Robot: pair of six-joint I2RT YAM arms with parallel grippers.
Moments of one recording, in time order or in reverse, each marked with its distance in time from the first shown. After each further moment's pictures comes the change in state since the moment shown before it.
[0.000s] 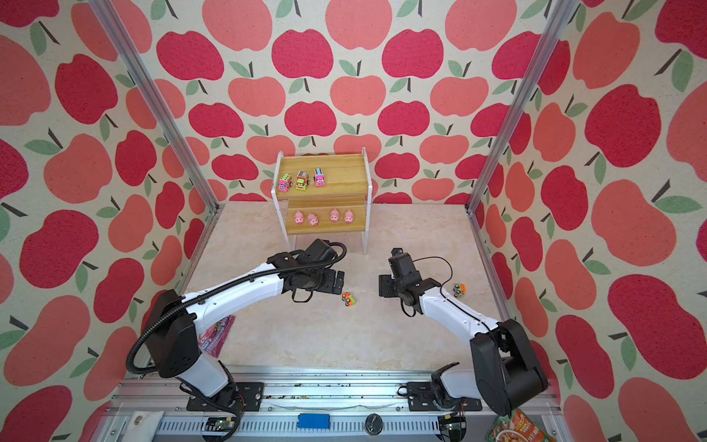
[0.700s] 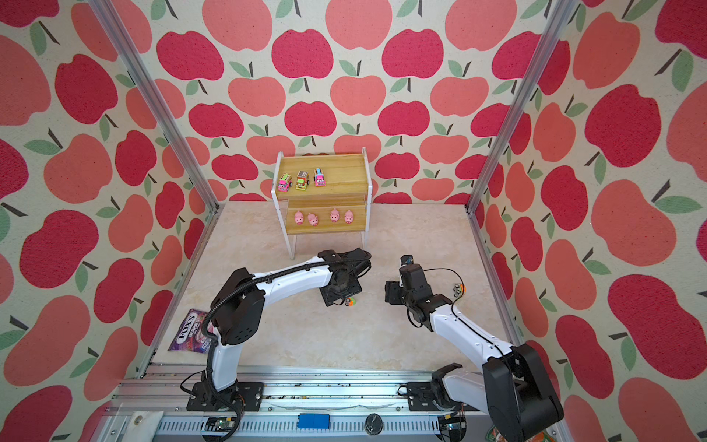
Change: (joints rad) left arm -0.077 0.375 0.268 -0.190 -0.027 -0.635; right arm -0.032 -0.138 -0.170 0.133 -0.036 0.010
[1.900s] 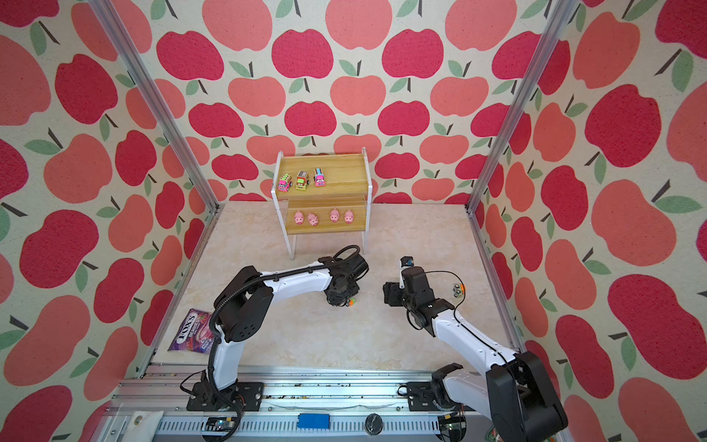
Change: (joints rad) left arm 0.027 -0.020 -0.174 0.290 0.033 -0.094; right arm 0.000 -0.058 -0.047 0.053 -0.061 0.004
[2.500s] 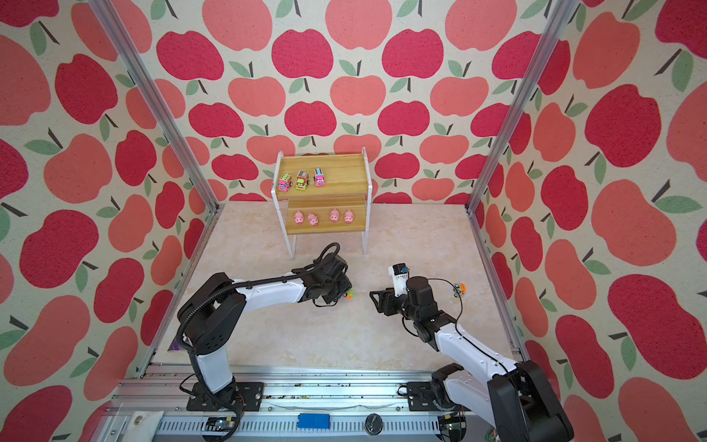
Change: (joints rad) left arm 0.072 -0.214 -0.347 0.512 0.126 0.033; right arm 0.027 -0.037 -0.161 0.319 -0.314 -0.002
